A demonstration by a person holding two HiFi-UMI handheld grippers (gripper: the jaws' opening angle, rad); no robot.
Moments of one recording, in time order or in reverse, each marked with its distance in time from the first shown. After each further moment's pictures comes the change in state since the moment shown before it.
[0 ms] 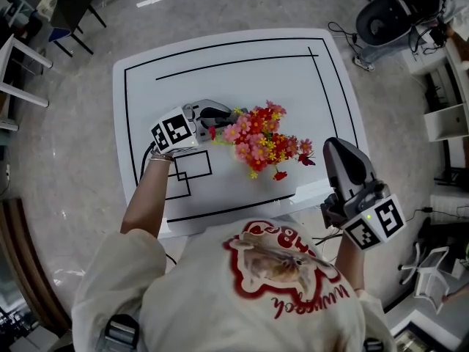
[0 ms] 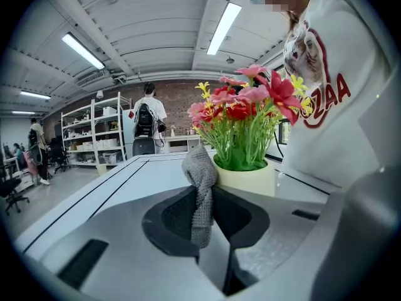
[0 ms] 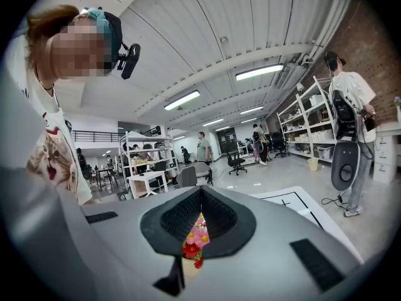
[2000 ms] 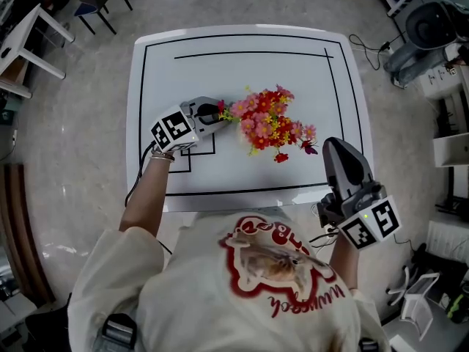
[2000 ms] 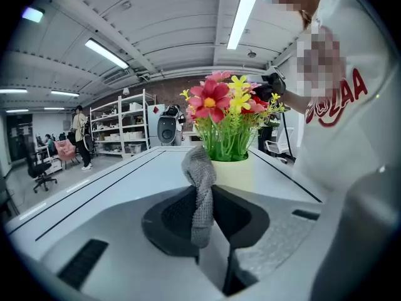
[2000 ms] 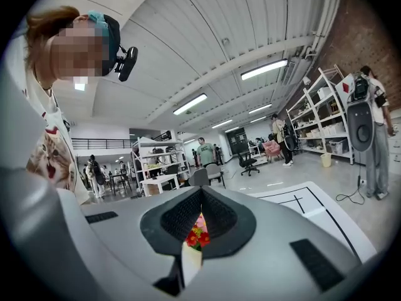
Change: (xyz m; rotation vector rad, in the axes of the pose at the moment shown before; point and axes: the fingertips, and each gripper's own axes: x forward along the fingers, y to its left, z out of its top) left arm -0.026 -0.031 -0.014 -0.112 0.050 0.217; right arm -0.020 0.015 -0.013 0.027 -0.023 0.117
